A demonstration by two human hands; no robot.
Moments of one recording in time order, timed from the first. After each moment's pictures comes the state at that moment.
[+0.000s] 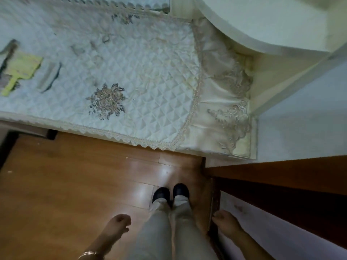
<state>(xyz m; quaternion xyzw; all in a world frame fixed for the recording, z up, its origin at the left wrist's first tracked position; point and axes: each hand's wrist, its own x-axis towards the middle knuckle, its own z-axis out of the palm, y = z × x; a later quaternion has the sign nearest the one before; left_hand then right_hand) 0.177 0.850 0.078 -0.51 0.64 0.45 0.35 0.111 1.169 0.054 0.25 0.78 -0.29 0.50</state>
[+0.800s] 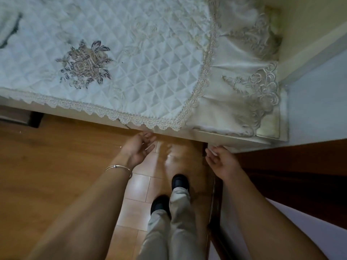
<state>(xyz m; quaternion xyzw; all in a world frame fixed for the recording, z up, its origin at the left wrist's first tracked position) -0.005 0.869 0.013 -0.46 0.45 0.73 0.20 -0.008 1.109 0.010 0.50 0.44 -0.71 0.24</state>
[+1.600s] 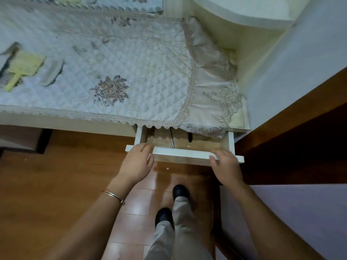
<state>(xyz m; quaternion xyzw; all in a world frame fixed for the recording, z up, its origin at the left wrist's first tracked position) 0.079 0.855 0.120 0.02 0.97 0.22 0.12 0.073 1.116 0.115 0.05 0.96 -0.25 0.08</state>
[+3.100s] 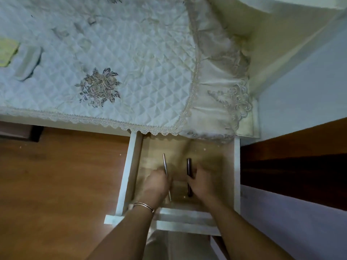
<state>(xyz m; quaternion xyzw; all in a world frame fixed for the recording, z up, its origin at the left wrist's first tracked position) 0.078 0.923 0.065 -0.17 0.89 0.26 0.34 0.070 1.062 0.071 0.18 0.87 -0.30 0.33</state>
